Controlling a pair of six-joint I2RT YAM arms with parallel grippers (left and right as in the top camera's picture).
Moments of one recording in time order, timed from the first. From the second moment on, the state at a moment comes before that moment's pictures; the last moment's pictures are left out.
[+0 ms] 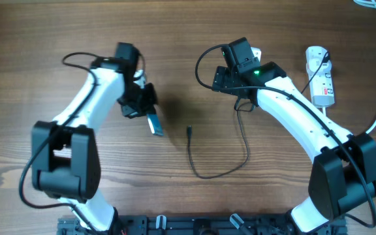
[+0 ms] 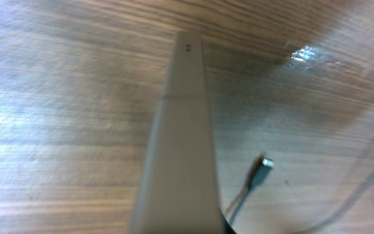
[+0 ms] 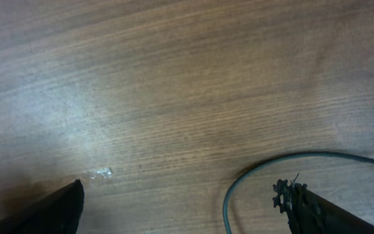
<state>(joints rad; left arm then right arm) -0.20 1.86 1.31 -0.99 0.29 -0.45 0.43 1.76 1.32 -0.70 0.19 0.61</state>
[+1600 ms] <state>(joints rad) -0.49 1.91 1.26 -0.84 0.00 -0.59 0.43 1.76 1.32 -0.69 0.19 0.61</state>
